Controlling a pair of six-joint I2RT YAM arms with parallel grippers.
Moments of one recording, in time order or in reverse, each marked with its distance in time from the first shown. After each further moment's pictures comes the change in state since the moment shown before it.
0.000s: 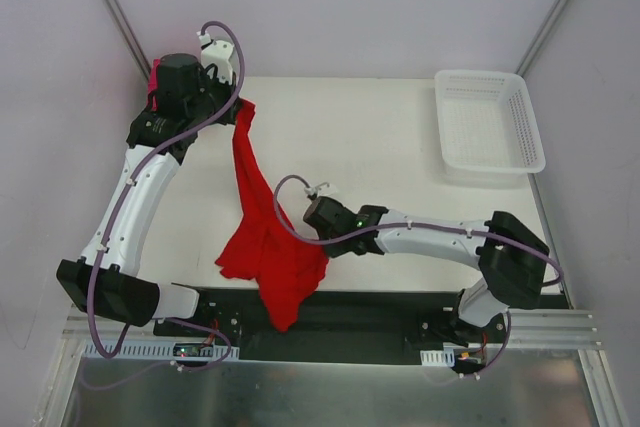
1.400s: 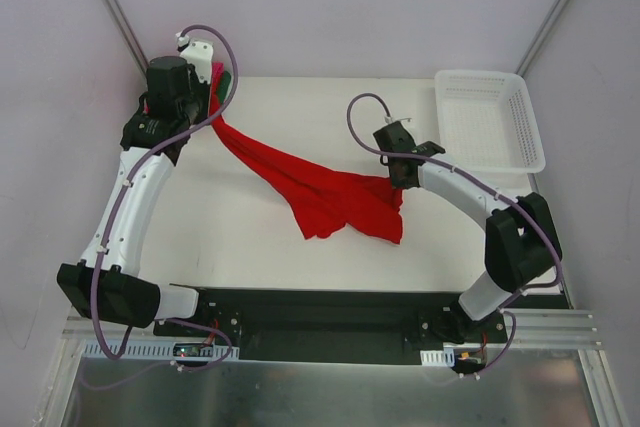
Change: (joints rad) left arm 0.057 -0.015 -0.035 0.007 -0.325 0.130; right arm -0.631 0.014 0.146 -0.160 0.285 -0.295
